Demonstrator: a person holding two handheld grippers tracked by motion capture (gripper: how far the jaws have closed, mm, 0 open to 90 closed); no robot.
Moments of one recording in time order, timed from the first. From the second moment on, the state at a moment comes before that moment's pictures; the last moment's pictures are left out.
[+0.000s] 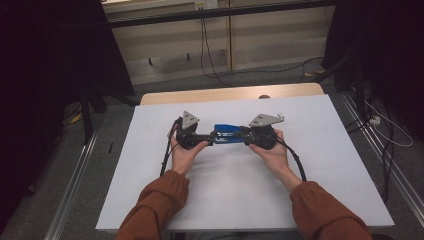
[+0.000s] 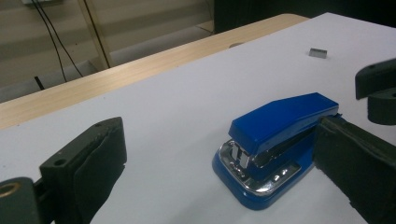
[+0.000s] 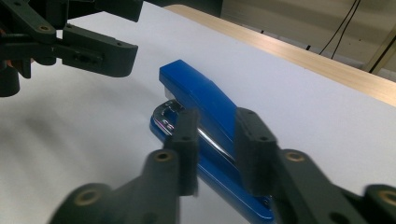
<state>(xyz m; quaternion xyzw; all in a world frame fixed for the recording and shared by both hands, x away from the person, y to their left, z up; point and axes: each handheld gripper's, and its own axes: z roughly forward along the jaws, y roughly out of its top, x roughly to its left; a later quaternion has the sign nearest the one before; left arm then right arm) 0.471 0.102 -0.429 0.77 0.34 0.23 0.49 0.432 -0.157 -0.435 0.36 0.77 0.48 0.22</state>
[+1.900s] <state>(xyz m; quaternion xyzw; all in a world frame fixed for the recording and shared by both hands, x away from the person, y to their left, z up) 0.476 0.112 -0.441 0.79 0.34 0.17 0.47 0.451 -0.128 -0.446 0.35 0.80 0.46 0.17</state>
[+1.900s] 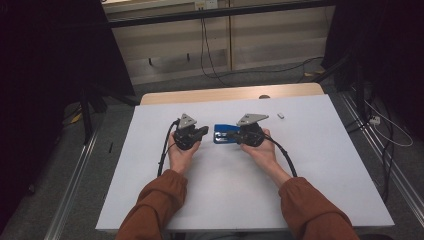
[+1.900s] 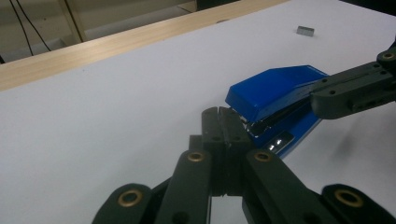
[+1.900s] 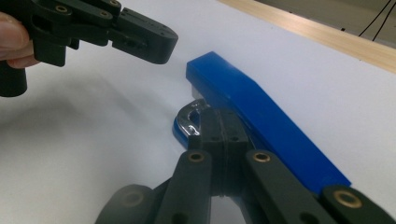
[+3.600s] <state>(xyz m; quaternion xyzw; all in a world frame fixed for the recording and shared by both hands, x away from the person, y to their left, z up) 0.482 0.092 -0.453 0.81 0.34 0.16 0.45 0.456 -0.117 -0.461 0.35 0.82 0.41 0.19</state>
